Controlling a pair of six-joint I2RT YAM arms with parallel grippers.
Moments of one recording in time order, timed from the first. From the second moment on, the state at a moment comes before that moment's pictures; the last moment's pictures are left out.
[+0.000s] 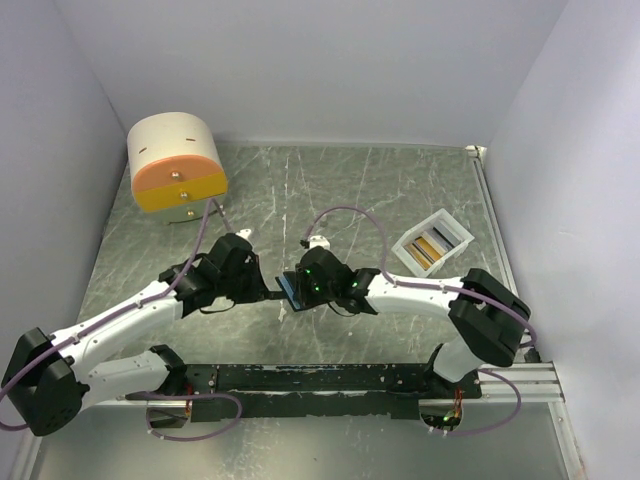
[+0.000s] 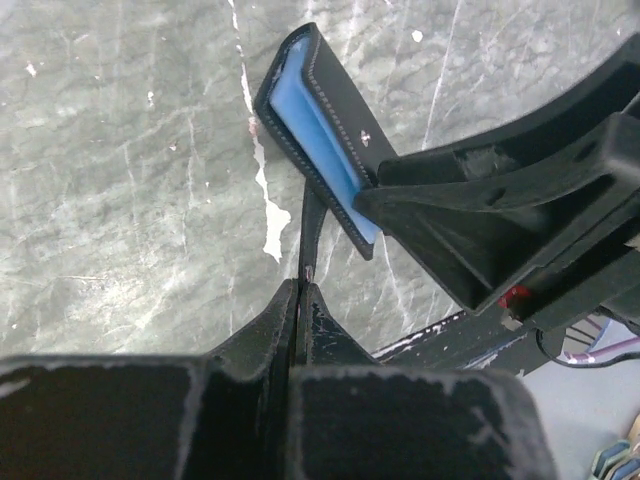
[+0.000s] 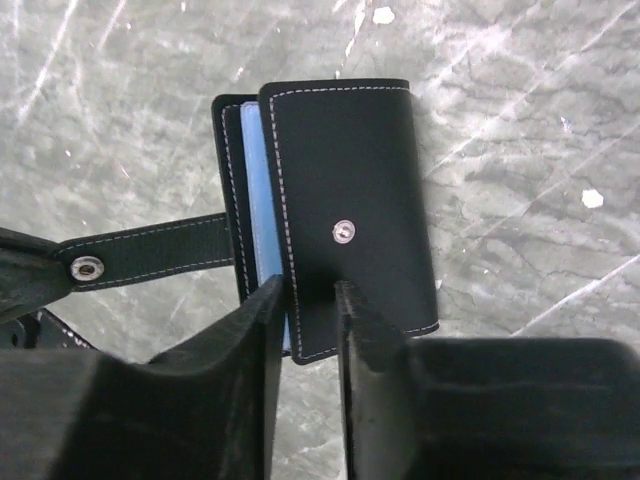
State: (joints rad) left arm -0.74 1.07 0.69 -0.47 0.05 -0.74; right arm 1.00 1.53 0.80 -0.07 0.09 0.63
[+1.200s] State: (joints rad) left arm -0.57 1.13 0.63 -0.49 0.07 -0.80; right arm 0.89 1.32 0.53 0.14 -0.06 0.73
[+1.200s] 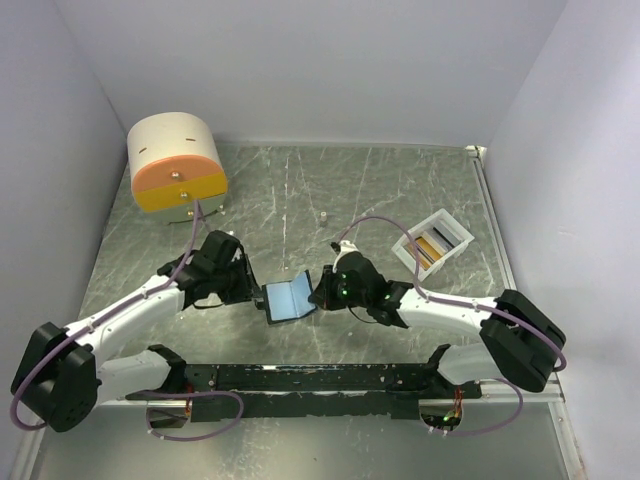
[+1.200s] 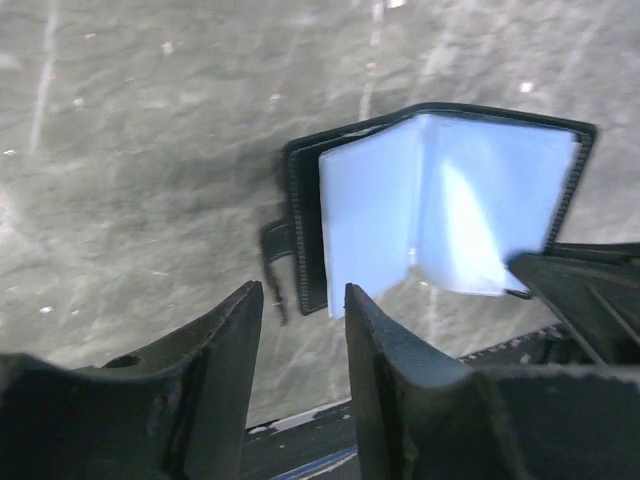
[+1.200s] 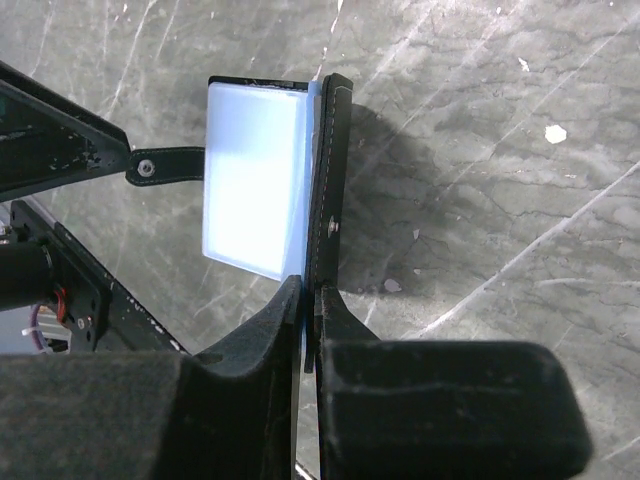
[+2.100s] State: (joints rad) left arm -0.53 1.26 0.51 -0.18 0.28 -0.74; right arm 0.89 1.30 0.47 0.14 -0.05 0.76
